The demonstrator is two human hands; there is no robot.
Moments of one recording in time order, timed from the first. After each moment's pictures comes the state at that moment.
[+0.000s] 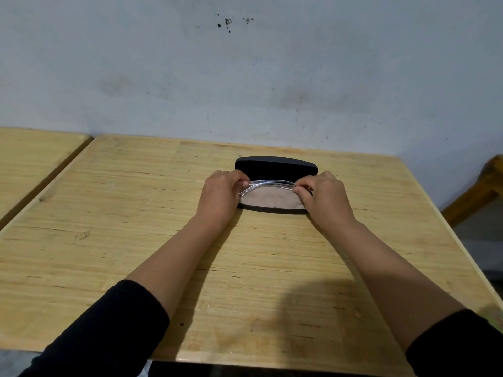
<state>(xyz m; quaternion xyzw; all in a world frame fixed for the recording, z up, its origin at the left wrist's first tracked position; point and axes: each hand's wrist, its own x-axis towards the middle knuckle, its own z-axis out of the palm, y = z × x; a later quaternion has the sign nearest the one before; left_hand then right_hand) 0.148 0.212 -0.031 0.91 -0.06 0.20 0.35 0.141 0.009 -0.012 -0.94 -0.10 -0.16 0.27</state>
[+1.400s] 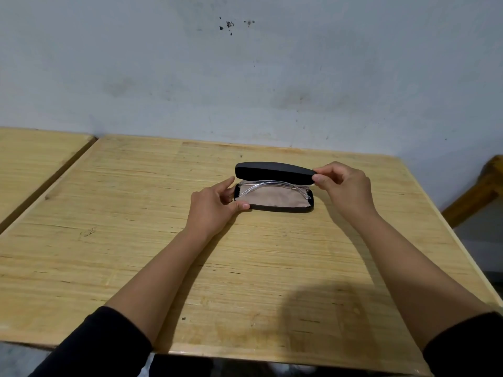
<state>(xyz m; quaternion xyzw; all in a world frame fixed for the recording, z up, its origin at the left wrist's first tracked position) 0.116 0.226 -0.029 0.89 0.03 0.08 0.44 0.142 -0.016 0.004 -0.83 0.01 -0.13 0.54</state>
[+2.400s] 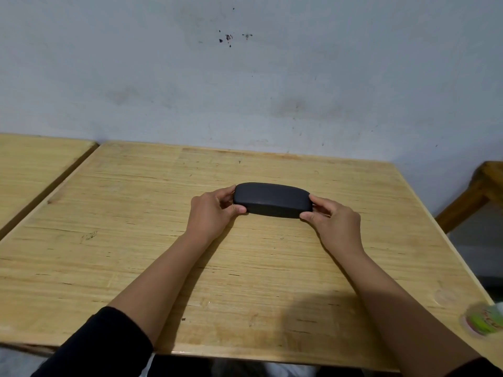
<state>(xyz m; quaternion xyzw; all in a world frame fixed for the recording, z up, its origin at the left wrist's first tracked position) 0.111 0.223 -0.025 0.89 0.03 0.08 0.45 0.101 -0.007 -0.028 -0.87 0.03 -0.12 0.48</state>
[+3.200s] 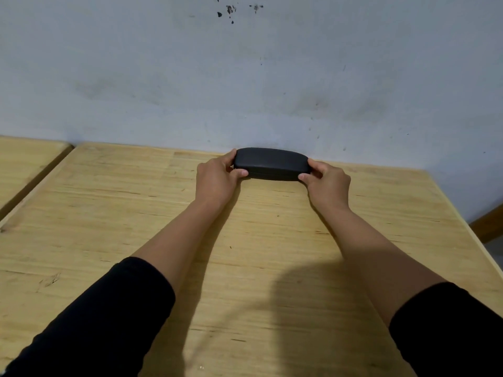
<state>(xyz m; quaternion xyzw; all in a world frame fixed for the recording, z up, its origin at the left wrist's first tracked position) 0.243 0.227 -0.028 0.89 0.07 0.11 0.43 0.243 0.032 -0.025 -0.88 0.10 -0.12 0.44</state>
